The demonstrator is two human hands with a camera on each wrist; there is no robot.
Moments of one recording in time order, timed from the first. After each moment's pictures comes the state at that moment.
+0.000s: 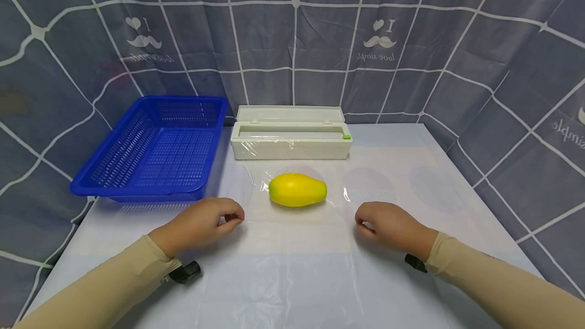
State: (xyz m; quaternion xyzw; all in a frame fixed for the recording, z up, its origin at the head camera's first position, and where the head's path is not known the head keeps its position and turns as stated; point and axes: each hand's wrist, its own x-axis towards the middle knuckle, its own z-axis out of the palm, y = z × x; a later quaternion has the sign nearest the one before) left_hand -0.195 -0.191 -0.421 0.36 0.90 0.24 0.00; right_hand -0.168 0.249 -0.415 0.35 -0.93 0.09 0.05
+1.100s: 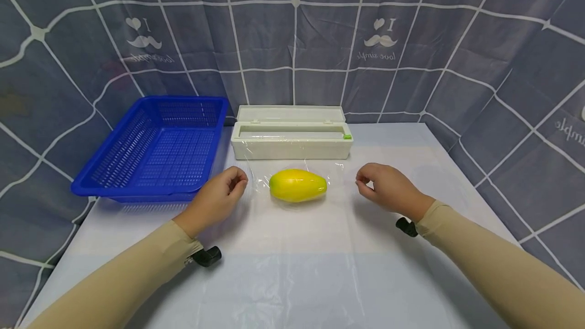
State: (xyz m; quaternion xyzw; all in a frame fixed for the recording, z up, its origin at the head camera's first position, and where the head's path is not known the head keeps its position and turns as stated) left_hand -0.228 -0.158 -0.417 0.16 0.91 0.38 -0.04; right_hand -0.224 0.249 -0.382 0.25 -0.96 0.14 0.06
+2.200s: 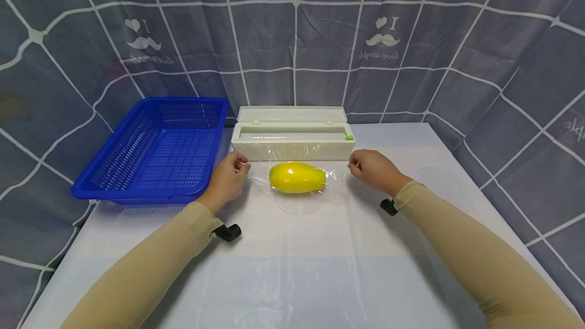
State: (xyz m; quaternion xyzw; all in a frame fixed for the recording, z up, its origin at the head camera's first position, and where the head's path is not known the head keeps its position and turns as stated) left_hand -0.289 -0.140 -0.434 0.04 0.92 0.40 -0.05; right_hand -0.295 0.242 -0.400 0.18 -0.97 0.16 0.00
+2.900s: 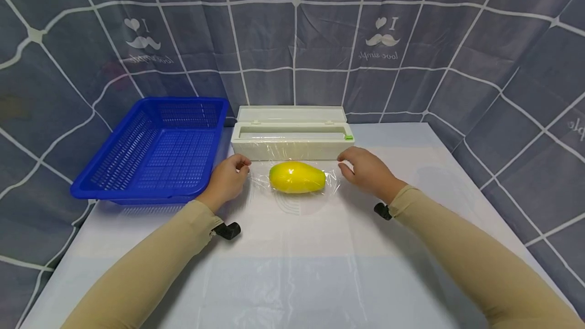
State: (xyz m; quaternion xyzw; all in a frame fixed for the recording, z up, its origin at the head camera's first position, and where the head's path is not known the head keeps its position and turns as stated) left_hand -0.292 -0.143 -0.435 0.05 0.92 0.38 -0.02; right_hand -0.279 0.220 -0.396 0.25 -0.96 0.15 0.06
